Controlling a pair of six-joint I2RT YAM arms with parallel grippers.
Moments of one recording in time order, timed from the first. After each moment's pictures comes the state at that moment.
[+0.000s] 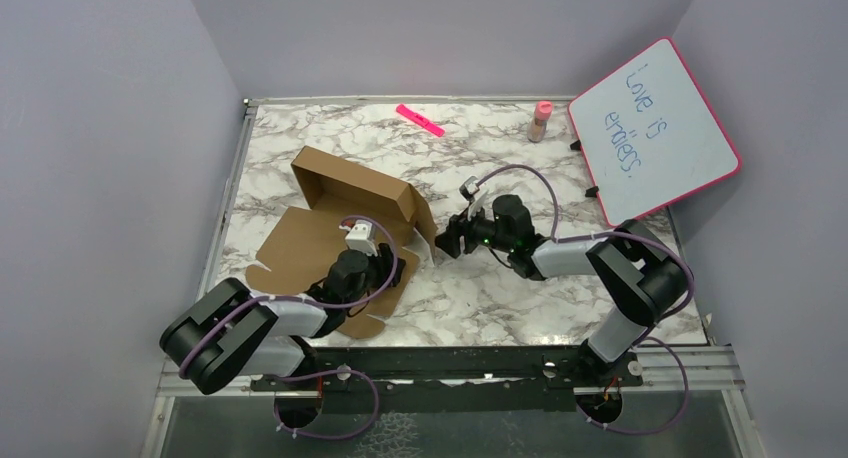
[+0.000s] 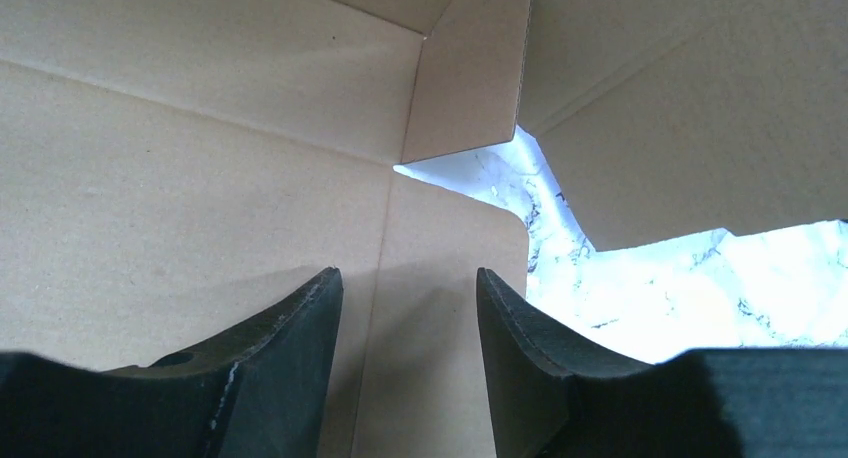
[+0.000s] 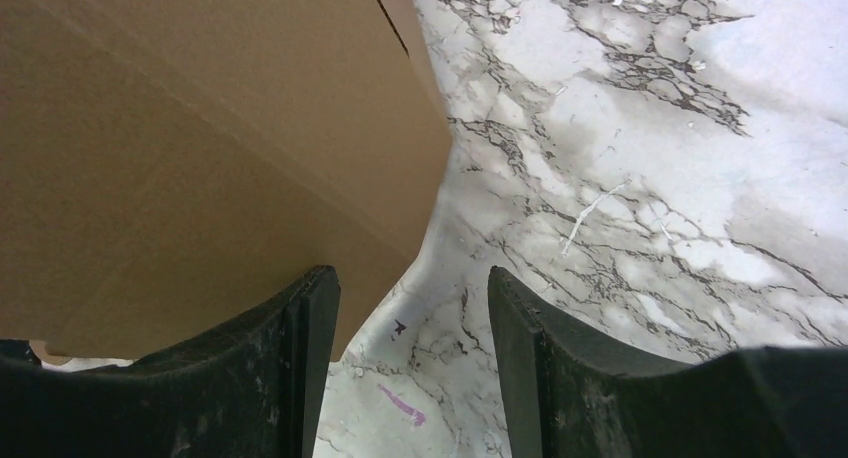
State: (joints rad) left arm -0.70 1.28 0.12 0.75 -0.16 -0.54; right arm 0.65 1.67 0.60 0.72 -0.37 0.20
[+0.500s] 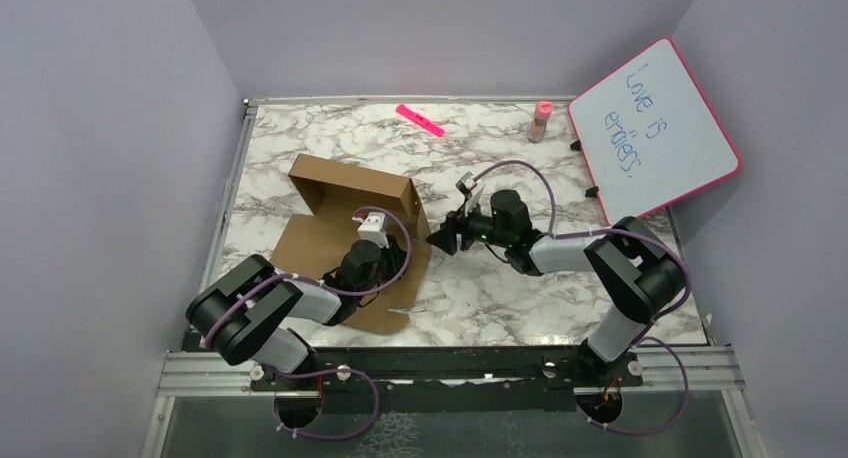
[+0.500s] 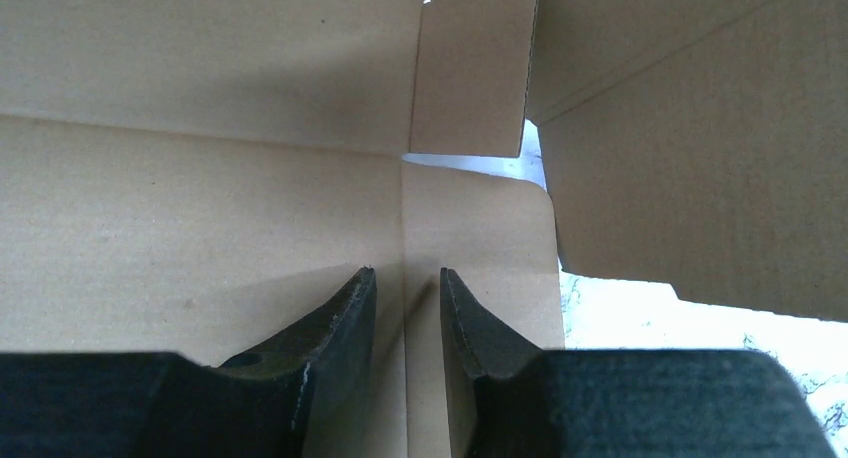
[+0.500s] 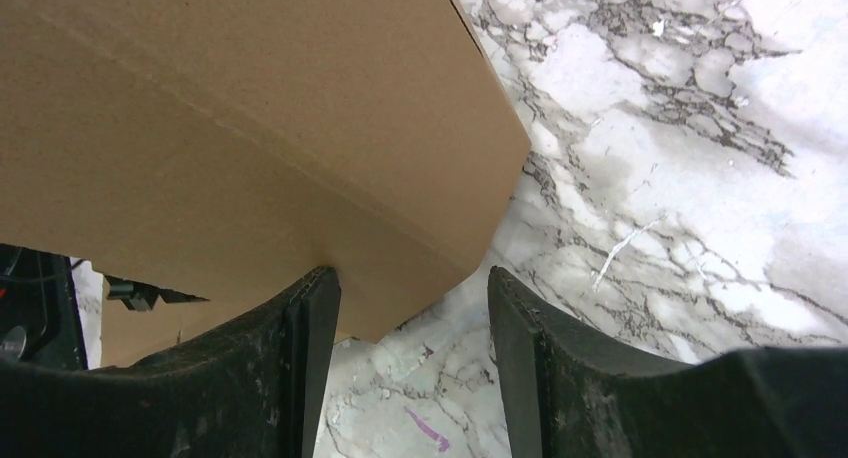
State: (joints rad) left arm -0.71 1.45 0.22 0.81 -0.15 -0.53; right arm 0.65 1.69 0.64 0.72 -0.44 0.24
